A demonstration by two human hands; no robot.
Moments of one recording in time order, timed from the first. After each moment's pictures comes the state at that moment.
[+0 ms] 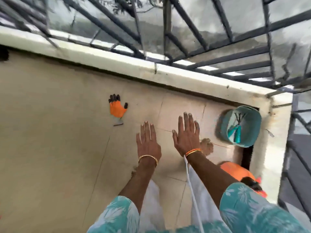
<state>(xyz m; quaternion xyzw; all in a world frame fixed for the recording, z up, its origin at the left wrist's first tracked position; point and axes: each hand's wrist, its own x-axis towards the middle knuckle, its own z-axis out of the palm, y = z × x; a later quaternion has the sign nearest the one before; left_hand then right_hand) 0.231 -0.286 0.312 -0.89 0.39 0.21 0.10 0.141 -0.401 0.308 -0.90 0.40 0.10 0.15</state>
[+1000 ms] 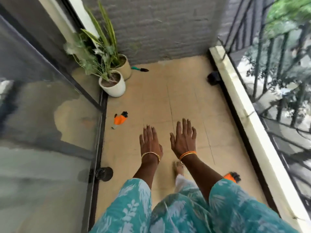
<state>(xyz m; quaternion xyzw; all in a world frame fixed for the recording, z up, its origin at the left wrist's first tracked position) 0.490 0.210 0.578 -0.97 -0.21 0.06 -0.06 0.547 0.096 0.573 -0.97 -0.16 0.03 0.15</state>
